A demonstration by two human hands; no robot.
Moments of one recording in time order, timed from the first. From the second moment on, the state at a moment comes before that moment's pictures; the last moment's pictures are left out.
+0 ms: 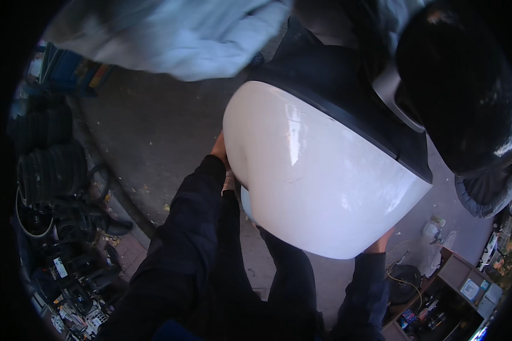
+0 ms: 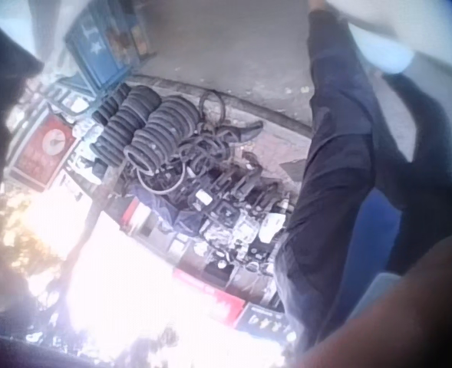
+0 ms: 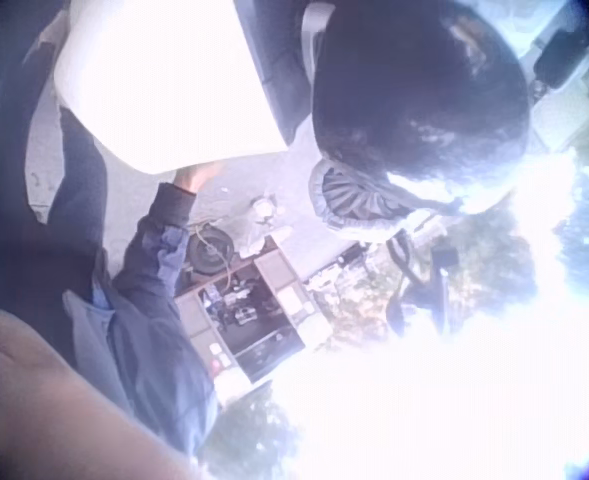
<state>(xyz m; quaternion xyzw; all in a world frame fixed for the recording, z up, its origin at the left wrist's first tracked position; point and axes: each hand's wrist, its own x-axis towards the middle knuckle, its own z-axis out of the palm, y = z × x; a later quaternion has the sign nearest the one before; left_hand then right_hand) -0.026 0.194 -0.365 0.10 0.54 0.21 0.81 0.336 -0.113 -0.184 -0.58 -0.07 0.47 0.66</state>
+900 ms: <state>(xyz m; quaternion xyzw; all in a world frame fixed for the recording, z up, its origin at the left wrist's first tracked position) -0.017 0.186 -0.419 0.01 0.46 0.25 0.85 0.121 0.129 0.055 -0.80 -0.60 -0.01 0.04</state>
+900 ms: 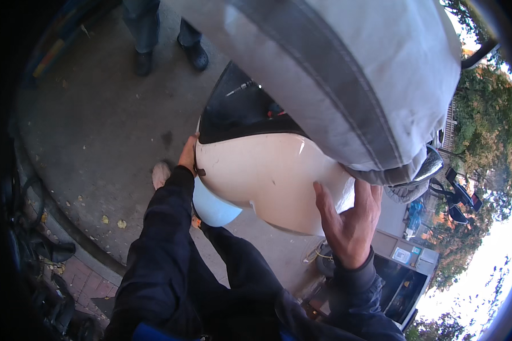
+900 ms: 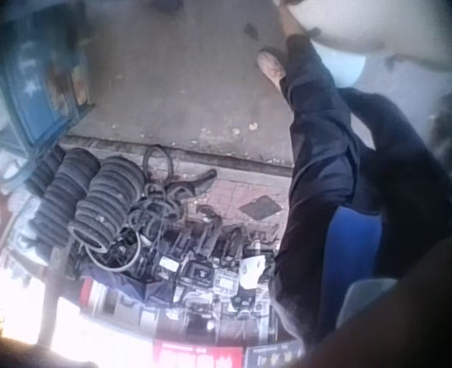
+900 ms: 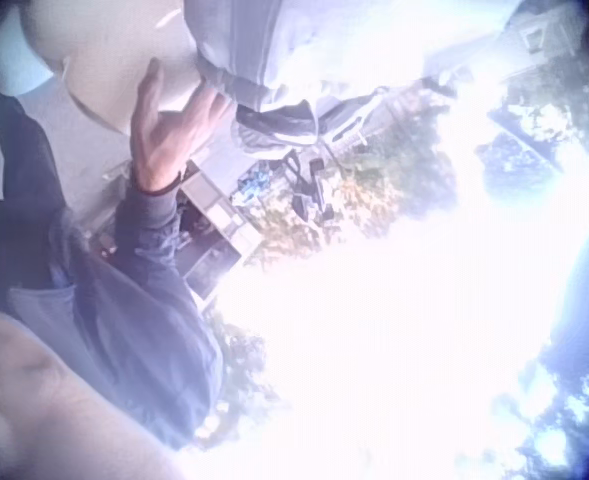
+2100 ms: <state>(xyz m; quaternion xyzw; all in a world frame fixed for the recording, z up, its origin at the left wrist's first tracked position) -0.035 0.186 -0.250 0.39 0.47 0.47 0.64 0.092 0.168 0.050 -0.83 -0.55 0.05 0.00</state>
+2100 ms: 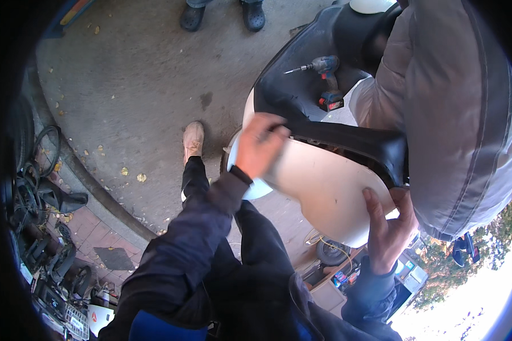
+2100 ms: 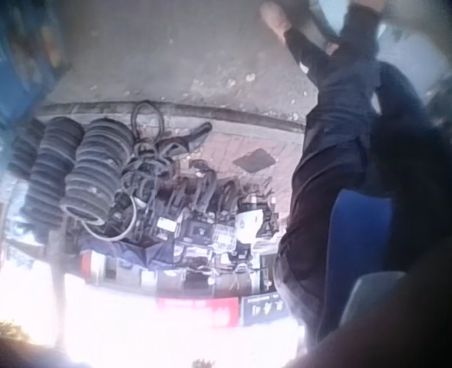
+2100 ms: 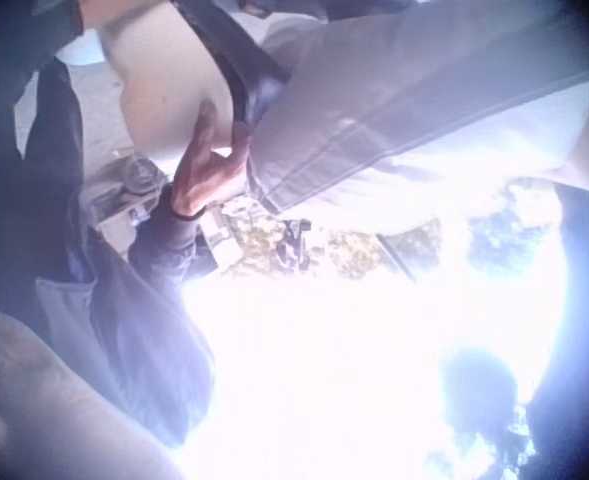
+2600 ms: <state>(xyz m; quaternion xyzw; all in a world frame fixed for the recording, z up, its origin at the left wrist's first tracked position) -0.041 0.222 -0.197 0.55 0.40 0.38 0.62 0.087 0.170 0.057 -0.86 -0.49 0.13 0.08</state>
